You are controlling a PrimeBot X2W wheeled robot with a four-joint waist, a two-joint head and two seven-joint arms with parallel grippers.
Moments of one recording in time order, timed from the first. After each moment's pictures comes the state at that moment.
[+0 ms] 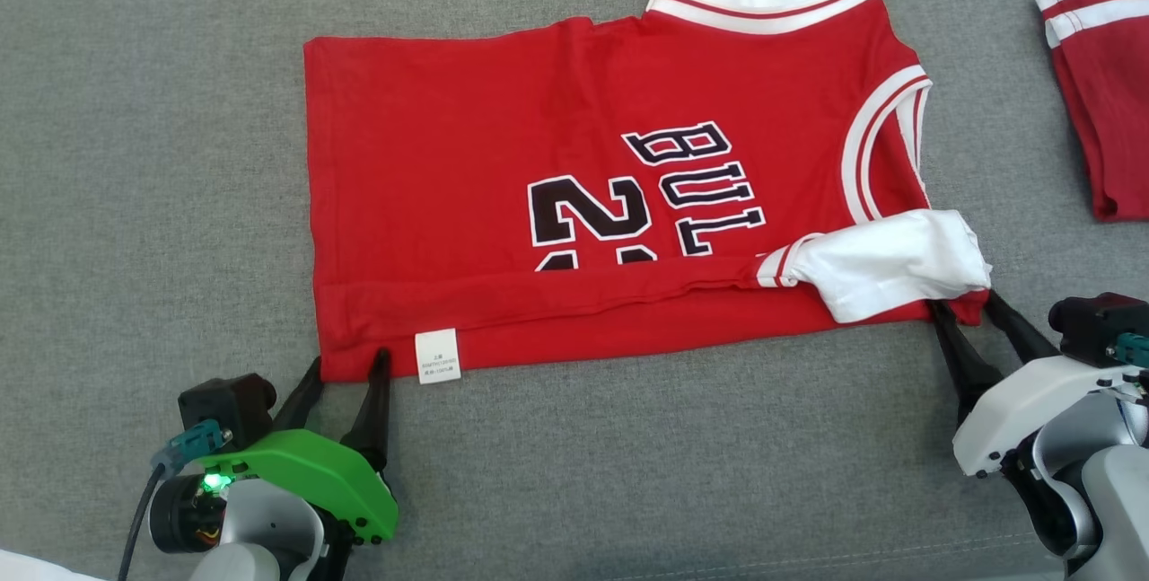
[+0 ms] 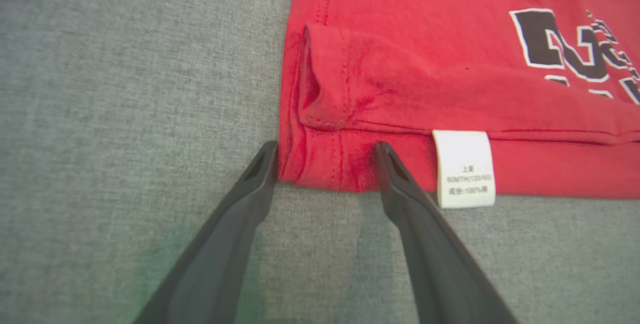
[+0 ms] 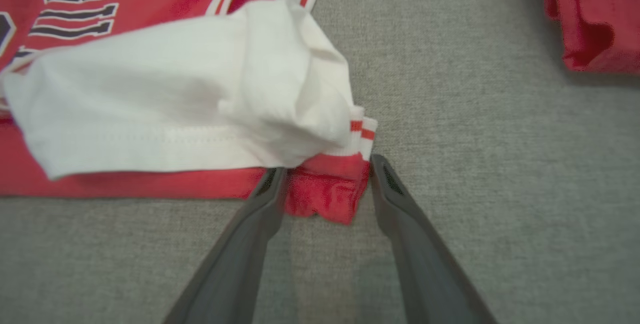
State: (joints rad) left arm -0.07 0.19 -0.25 0.08 -0.55 0.07 0.16; right arm -0.16 -0.36 0.11 0.23 0.44 0.13 0.05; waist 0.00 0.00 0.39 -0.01
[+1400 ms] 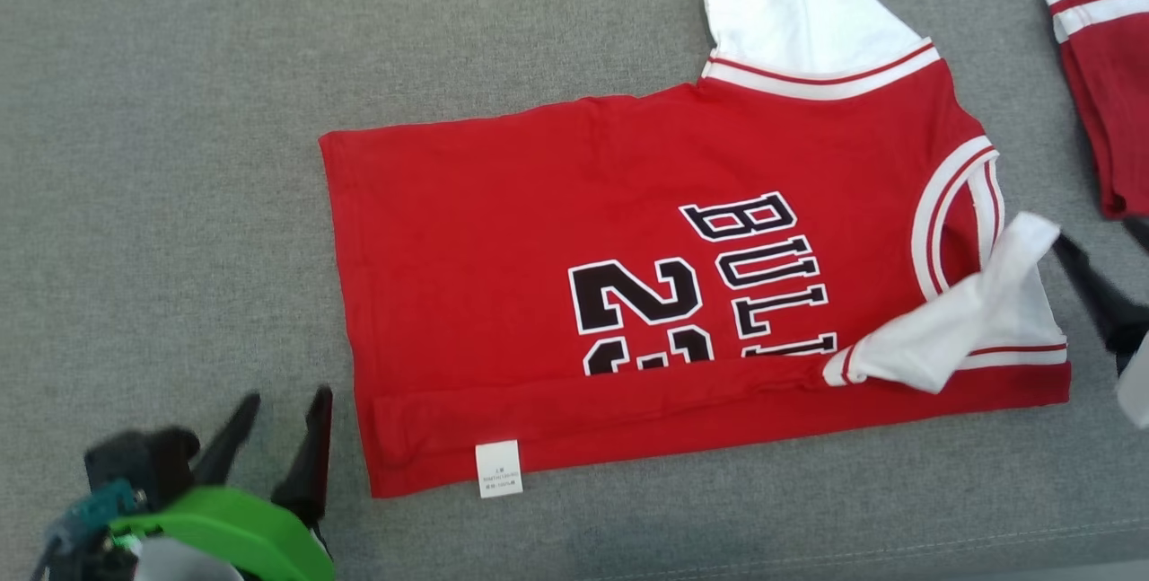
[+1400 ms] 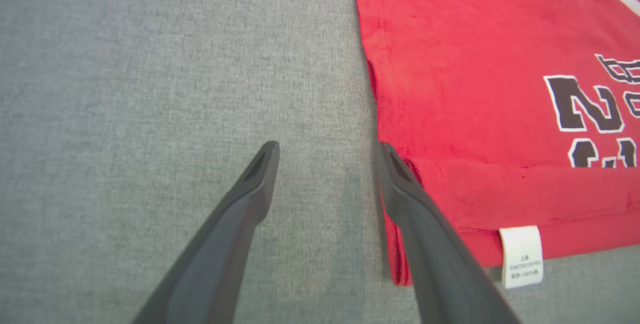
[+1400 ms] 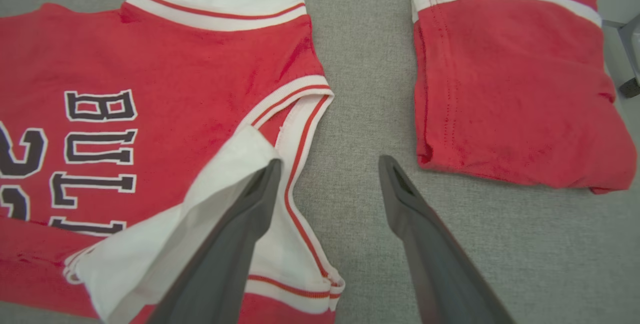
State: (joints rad) left arm 0.15 0.33 -0.19 -0.26 -0.57 0.14 0.24; right arm -0.05 -0.57 -0.09 -0.19 0.57 0.13 0.46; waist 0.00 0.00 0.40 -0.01
